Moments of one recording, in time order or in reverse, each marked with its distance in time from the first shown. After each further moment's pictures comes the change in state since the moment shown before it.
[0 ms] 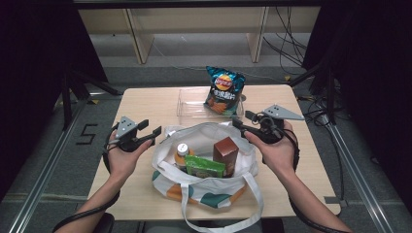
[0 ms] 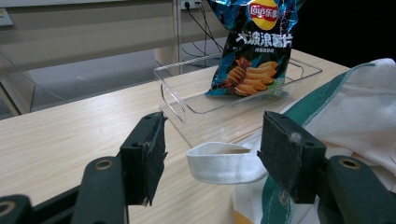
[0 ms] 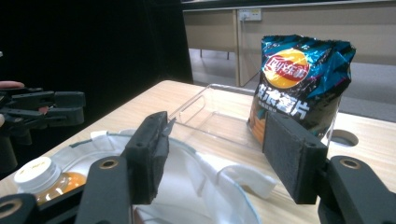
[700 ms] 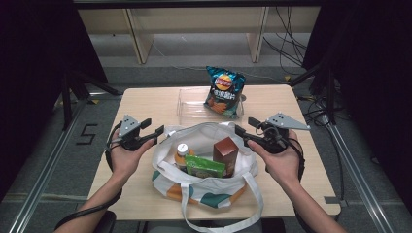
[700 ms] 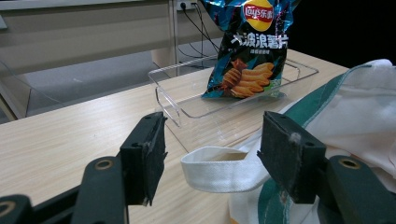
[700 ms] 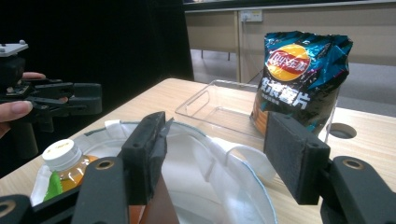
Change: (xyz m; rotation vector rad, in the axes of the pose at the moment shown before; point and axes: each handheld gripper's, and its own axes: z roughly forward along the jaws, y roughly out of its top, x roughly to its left) left arm -0.003 0.003 0.007 -0.004 -0.013 0.012; right arm 0.010 -0.010 -0.020 -0.016 0.011 -0.017
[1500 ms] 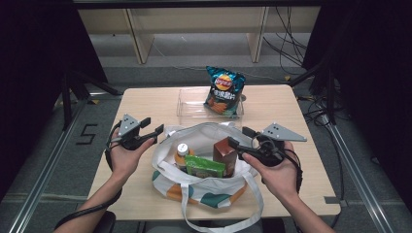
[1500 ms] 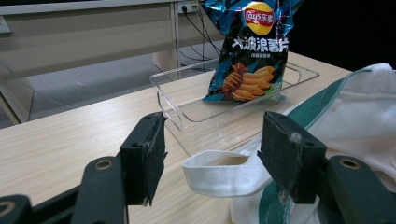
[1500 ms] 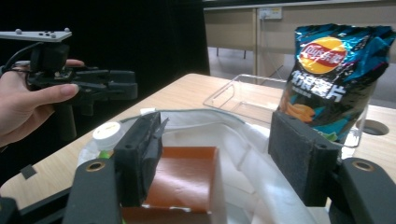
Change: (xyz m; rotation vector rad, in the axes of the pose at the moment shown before) left arm -0.002 0.003 -0.002 -0.002 0.010 0.005; right arm 0.029 -0.011 -0.012 0.013 0.059 0.005
